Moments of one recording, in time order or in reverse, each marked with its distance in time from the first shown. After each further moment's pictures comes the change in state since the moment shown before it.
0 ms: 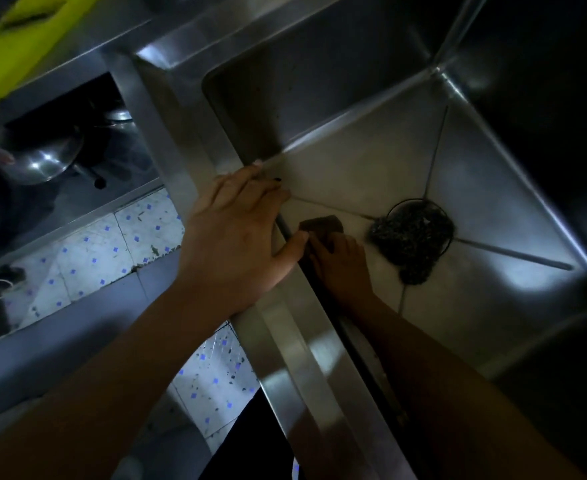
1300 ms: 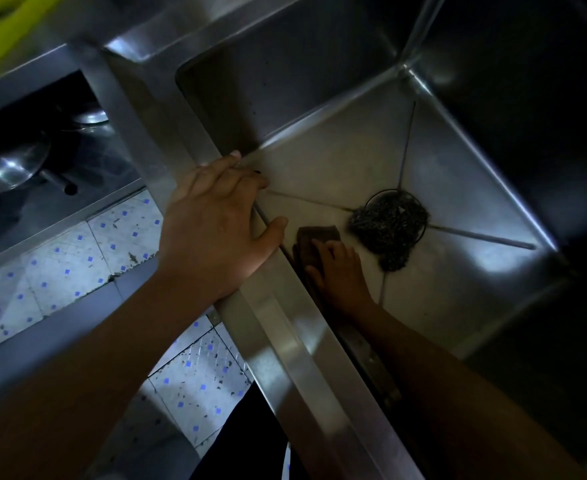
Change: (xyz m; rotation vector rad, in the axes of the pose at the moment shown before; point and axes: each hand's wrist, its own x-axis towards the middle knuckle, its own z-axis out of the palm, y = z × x) left_hand 0.000 -0.003 0.008 -0.058 0.083 -0.011; right_hand -0.034 0.017 -0.001 0.201 -0.075 0.120
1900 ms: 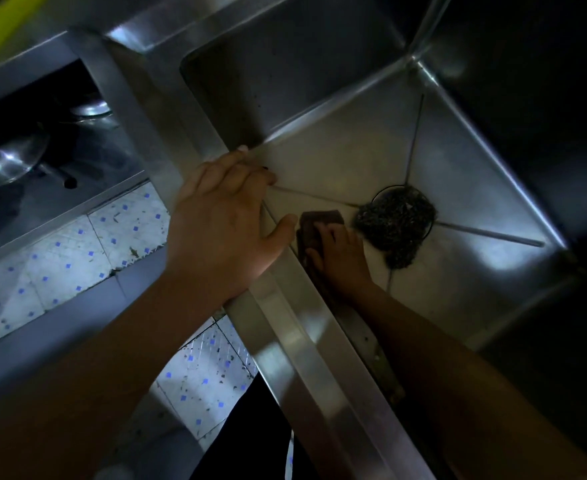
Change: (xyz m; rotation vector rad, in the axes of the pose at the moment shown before) left_hand 0.000 0.000 0.002 -0.003 0.014 0.000; right_hand 0.022 -0.006 -0.002 -0.084 0.067 -0.010
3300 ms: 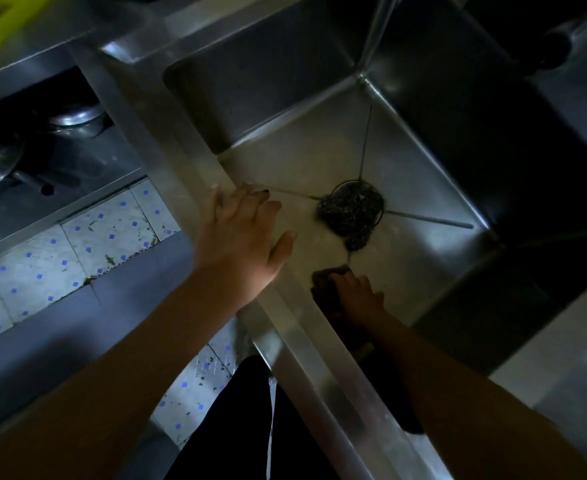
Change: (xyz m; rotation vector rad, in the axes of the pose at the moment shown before) left_hand -0.041 0.052 -0.006 0.015 -0.207 0.038; right_hand -0.111 0.038 -0.049 -0.084 -0.607 0.293
